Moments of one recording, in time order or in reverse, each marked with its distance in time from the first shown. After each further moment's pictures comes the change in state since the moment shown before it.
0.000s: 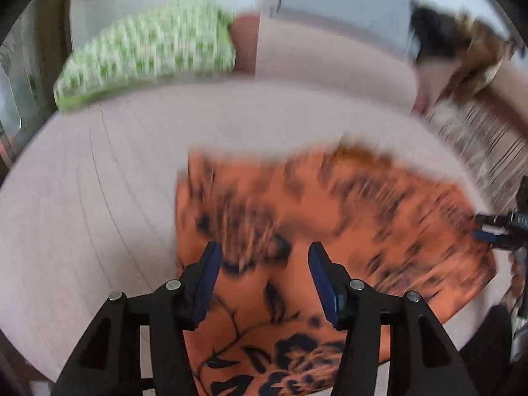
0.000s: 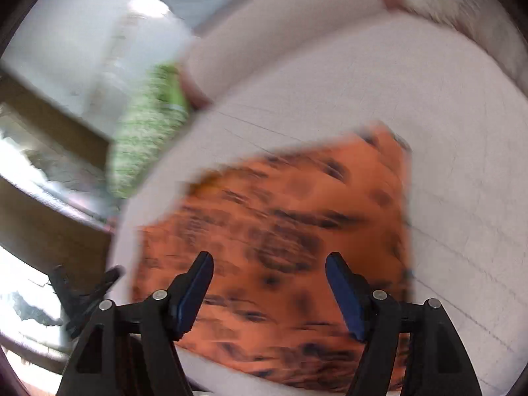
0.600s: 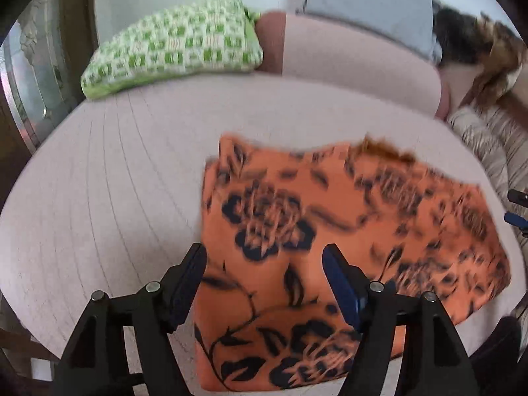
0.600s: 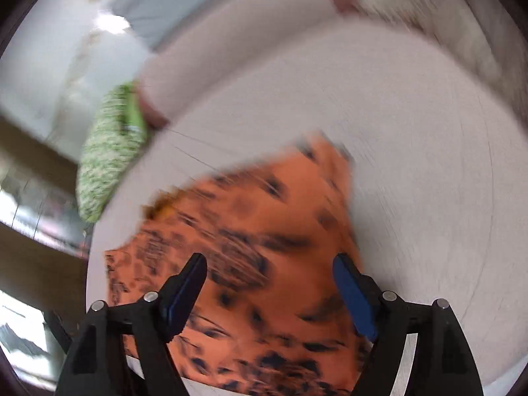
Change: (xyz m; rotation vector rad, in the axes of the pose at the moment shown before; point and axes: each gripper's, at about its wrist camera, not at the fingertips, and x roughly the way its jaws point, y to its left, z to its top) left arm -0.025 0.000 0.005 -0.062 -0.092 0.077; right arm -0.052 0.055 0.020 -0.132 -0.117 -0.054
